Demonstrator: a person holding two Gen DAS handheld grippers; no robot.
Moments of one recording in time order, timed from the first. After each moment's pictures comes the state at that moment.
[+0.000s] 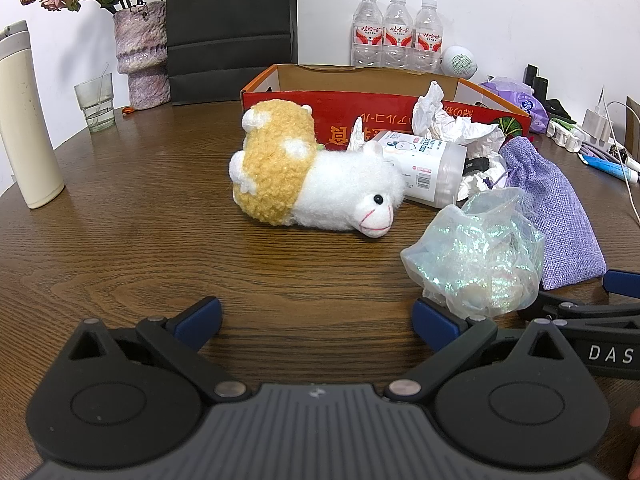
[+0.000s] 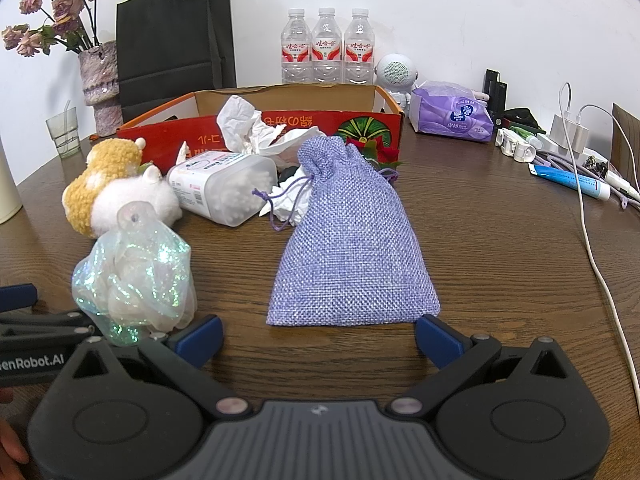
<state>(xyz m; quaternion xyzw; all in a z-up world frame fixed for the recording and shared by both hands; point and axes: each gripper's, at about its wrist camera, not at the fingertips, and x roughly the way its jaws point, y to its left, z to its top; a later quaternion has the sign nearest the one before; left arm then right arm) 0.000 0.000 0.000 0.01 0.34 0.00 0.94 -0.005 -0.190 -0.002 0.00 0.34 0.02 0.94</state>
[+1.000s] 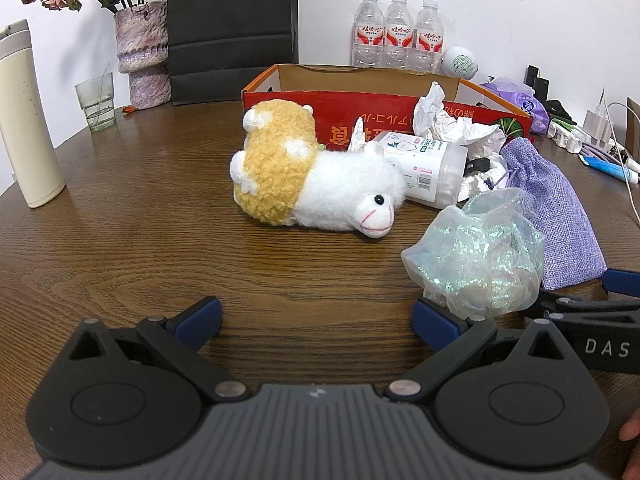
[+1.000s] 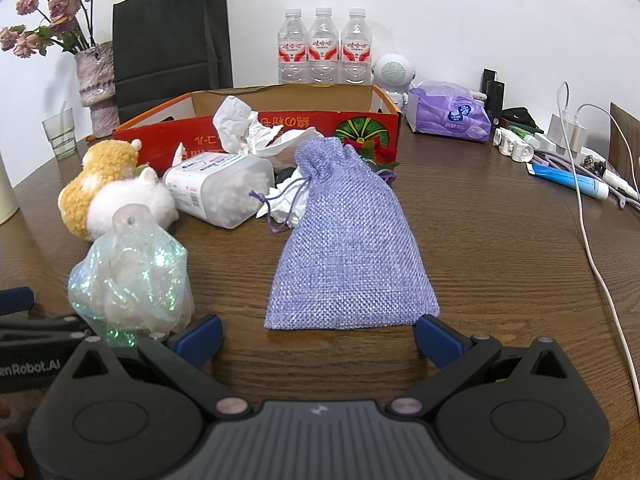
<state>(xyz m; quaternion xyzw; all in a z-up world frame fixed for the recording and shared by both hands) -0.001 0.001 0.000 0.00 0.34 0.00 0.94 -0.001 -0.187 -0.004 0.00 0.34 0.01 0.94</state>
